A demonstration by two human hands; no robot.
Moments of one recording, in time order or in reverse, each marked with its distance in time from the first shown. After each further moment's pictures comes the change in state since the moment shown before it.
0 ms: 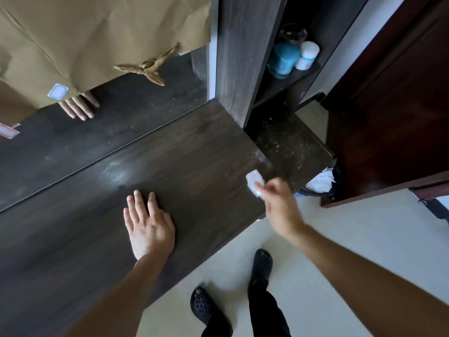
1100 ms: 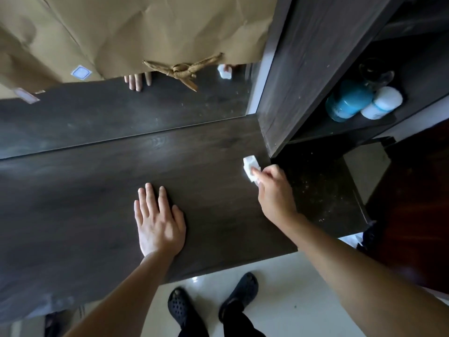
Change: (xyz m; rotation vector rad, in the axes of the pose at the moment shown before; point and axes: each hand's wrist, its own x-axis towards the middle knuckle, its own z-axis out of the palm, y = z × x) left_hand 0.004 0.071 0.017 0.081 0.074 -0.263; right_hand 0.146 0.007 0.018 0.029 -0.173 -0.367
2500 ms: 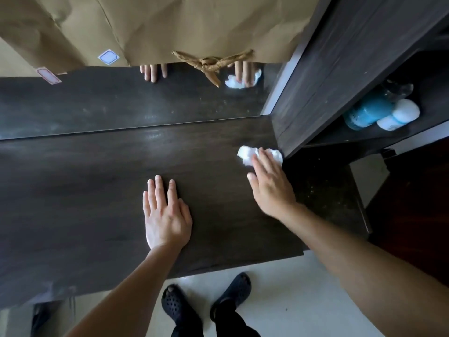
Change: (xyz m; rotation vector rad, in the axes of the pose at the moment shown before) left_hand 0.003 -0.006 0.003 -0.063 0.040 0.008; right_hand 0.029 -0.024 0.006 -0.162 -0.159 -0.092
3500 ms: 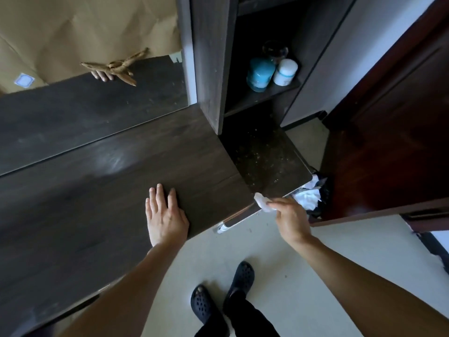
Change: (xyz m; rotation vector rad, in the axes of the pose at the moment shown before) left_hand -0.060 0.047 -0.003 -0.073 -0.164 0.275; right_hand -0.228 0.055 -0.011 0.133 0.174 0.407
